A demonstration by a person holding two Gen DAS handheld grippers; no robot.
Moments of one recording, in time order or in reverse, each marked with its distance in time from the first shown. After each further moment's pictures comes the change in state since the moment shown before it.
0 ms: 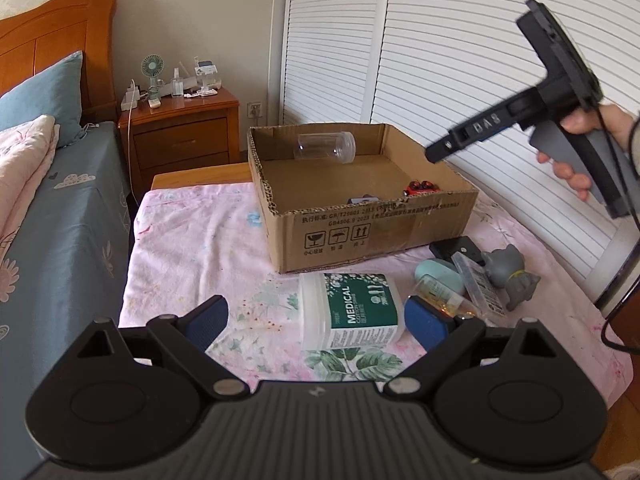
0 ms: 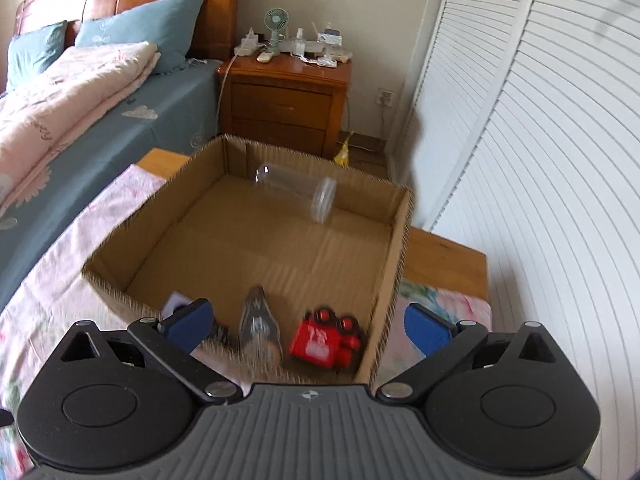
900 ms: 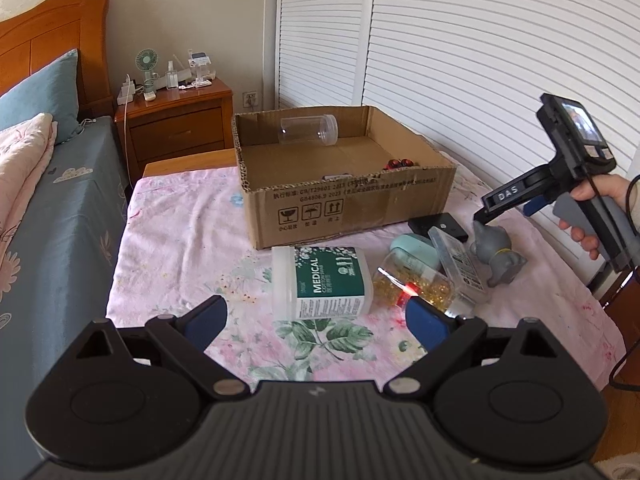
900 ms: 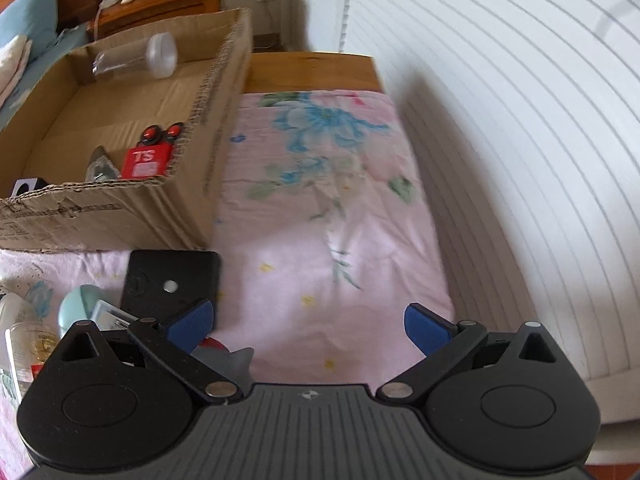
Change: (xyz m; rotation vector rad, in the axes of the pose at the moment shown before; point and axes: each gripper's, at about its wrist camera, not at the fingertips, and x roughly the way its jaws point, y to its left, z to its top) left arm -0.011 -0.030 -0.010 0.027 0.039 0.012; right arm 0.036 -0.080 -0.110 0.356 0.261 -0.131
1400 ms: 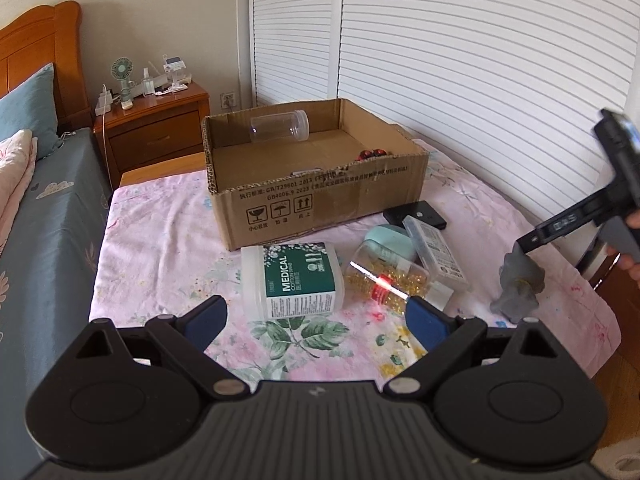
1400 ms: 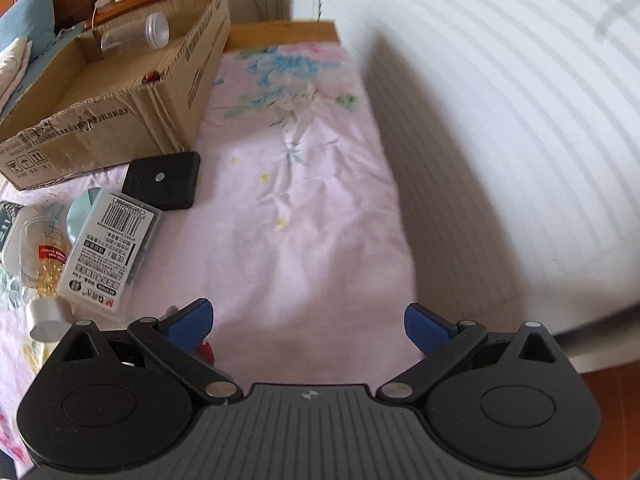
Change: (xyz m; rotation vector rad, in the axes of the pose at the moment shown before) left arm 0.005 -0.019 0.000 0.070 0.016 -0.030; right arm -0.053 -0.029 -0.076 0.024 -0.015 0.043
